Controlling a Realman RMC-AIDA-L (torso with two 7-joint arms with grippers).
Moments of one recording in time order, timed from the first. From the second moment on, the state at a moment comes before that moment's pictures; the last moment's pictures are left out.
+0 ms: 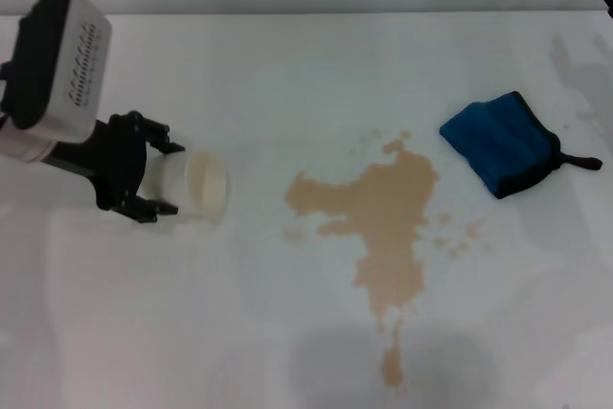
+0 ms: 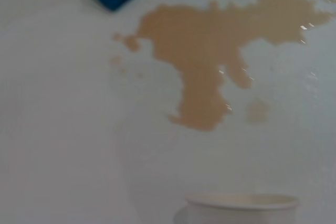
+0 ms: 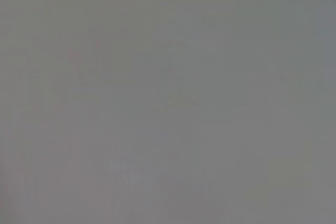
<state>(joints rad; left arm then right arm) -0.70 -2.02 1.04 0.87 2.45 1.39 -1.16 0.59 2.03 -0.96 -0.15 2.66 0.86 -2.49</state>
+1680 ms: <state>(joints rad) -0.52 -2.08 0.79 0.12 1.03 1.06 -0.53 0.59 2.03 -0.97 -0.15 2.66 0.86 -2.49</state>
